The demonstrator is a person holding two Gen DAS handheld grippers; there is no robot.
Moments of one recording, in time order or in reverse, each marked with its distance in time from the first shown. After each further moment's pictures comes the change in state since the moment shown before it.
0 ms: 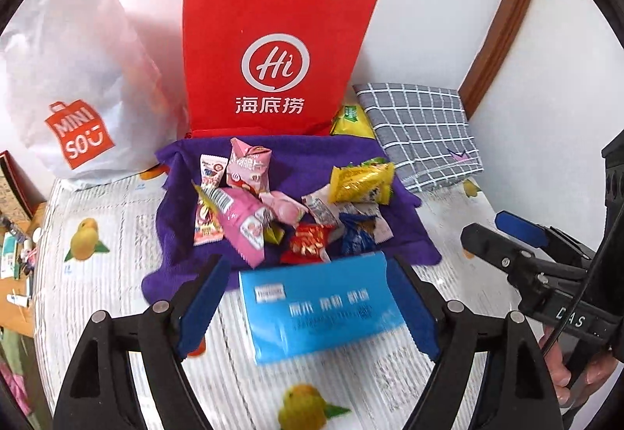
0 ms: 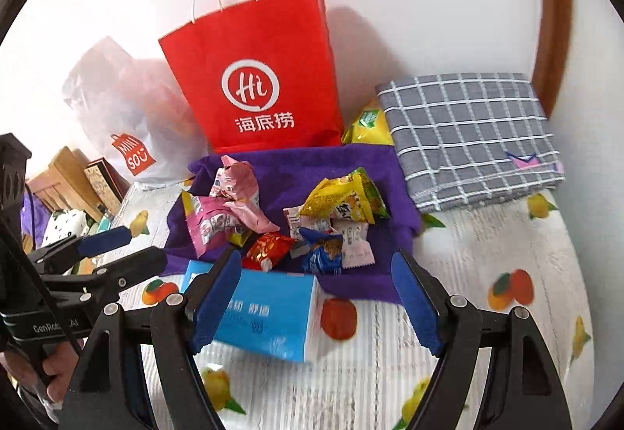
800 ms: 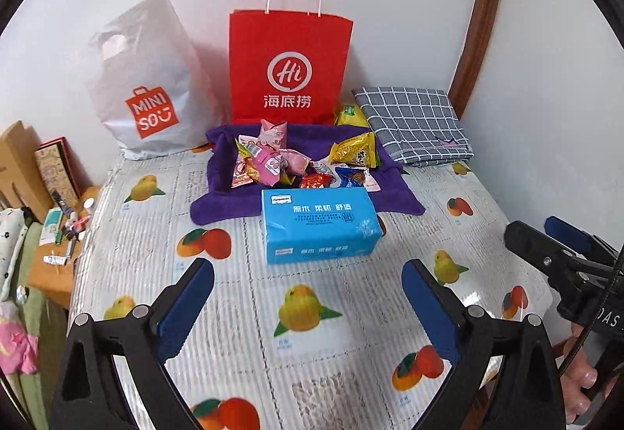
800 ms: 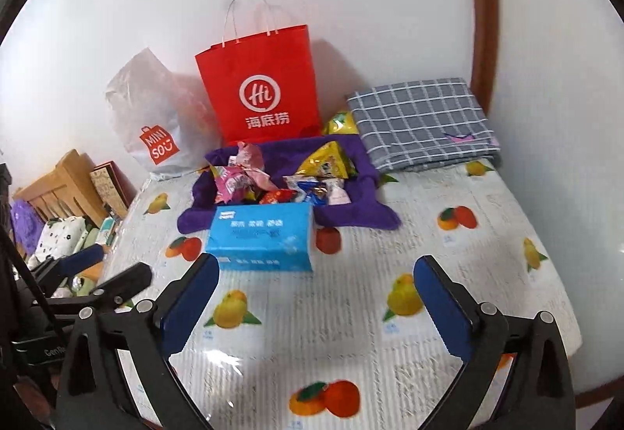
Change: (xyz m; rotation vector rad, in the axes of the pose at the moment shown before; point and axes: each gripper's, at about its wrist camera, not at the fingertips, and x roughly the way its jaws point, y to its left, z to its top) left arm -0.111 -0.034 -0.116 0.010 -0.124 0.125; right arm -0.132 0.010 -0.109 0.037 -0.114 -0.090
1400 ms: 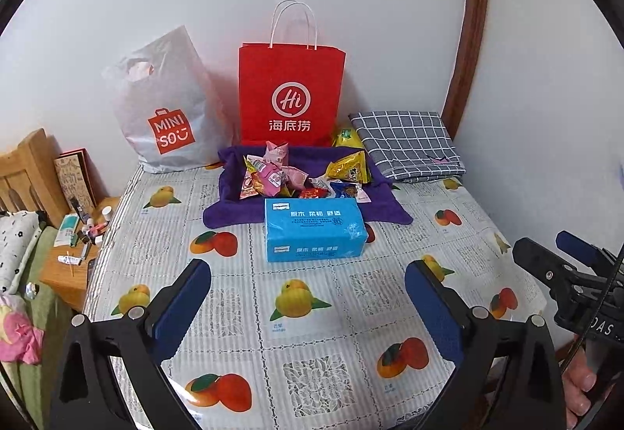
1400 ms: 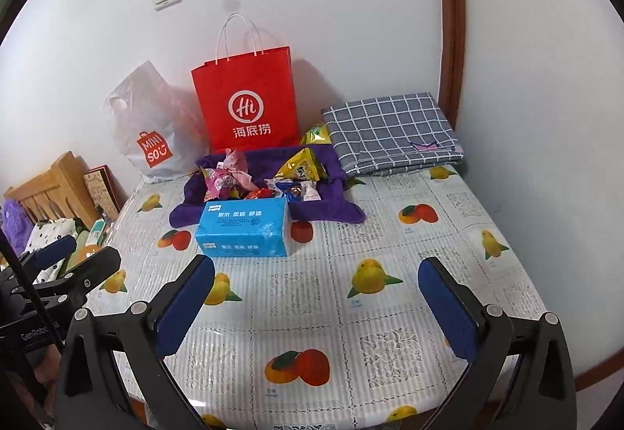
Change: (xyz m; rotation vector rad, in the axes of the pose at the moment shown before) left arm -0.055 -0.020 -0.026 -0.004 -0.105 0.034; right arm -0.054 -0.013 -0.028 -0.008 -0.065 -0.048
